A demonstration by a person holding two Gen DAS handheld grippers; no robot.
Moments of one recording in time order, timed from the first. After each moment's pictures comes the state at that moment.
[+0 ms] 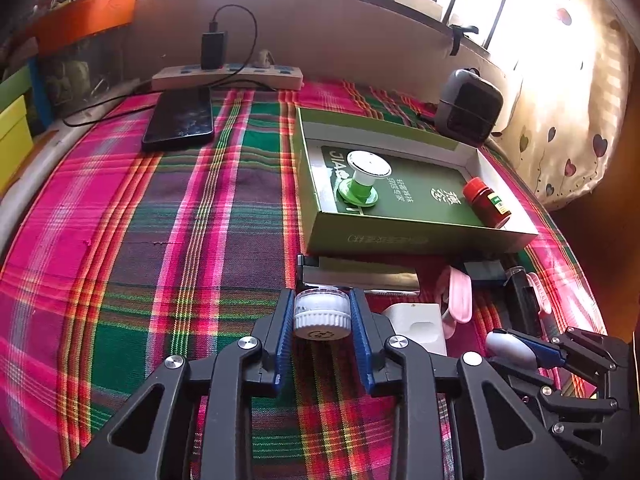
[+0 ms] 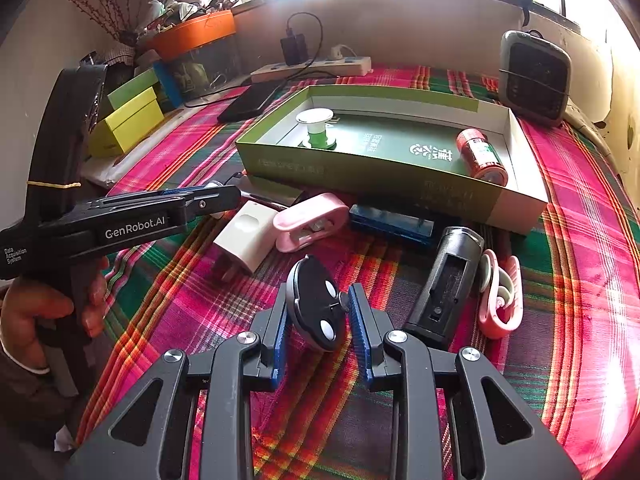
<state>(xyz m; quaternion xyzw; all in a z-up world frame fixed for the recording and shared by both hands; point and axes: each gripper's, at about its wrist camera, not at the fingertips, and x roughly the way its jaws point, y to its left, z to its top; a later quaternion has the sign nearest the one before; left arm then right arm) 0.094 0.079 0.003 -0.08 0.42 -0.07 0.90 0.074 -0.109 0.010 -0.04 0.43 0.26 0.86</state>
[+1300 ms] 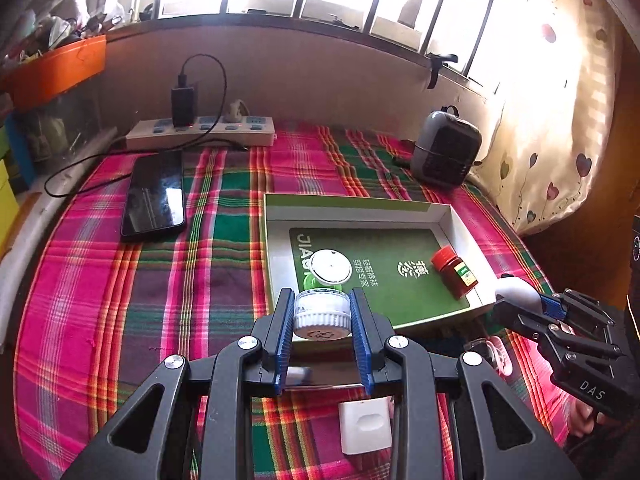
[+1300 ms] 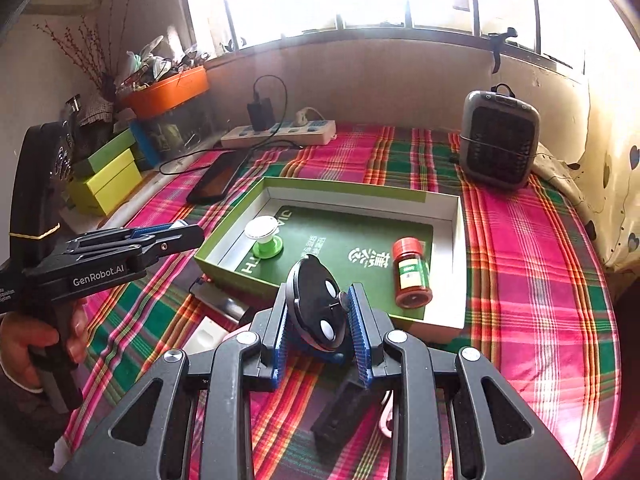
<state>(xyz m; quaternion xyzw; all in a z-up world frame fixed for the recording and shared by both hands) 0.135 0.068 0.063 -0.08 0.39 -0.10 0.91 0.127 -0.140 0.071 -0.02 0.38 0.23 0.90</state>
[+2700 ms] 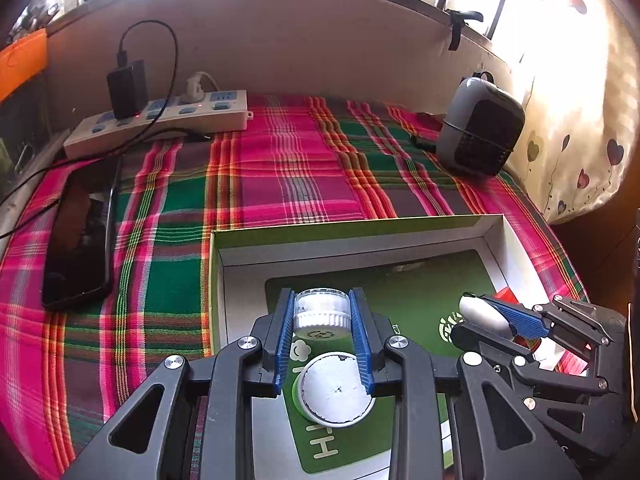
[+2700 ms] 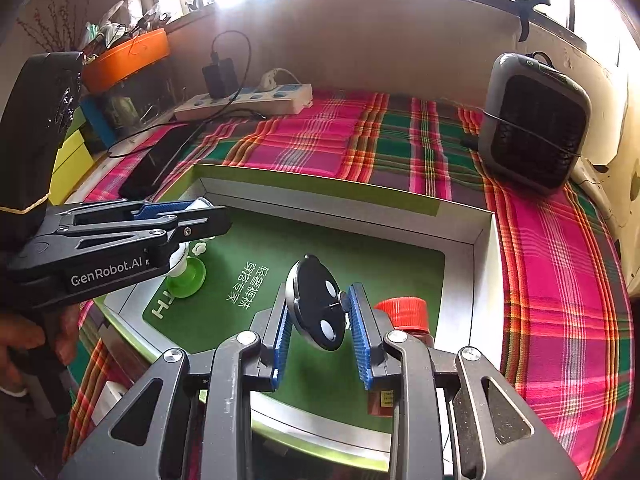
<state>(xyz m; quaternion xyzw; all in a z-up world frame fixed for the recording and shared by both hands) 0.243 0.039 0.018 -0.05 0.43 -0.10 0.89 0.222 -0.117 0.022 -0.05 0.43 0.21 0.88</state>
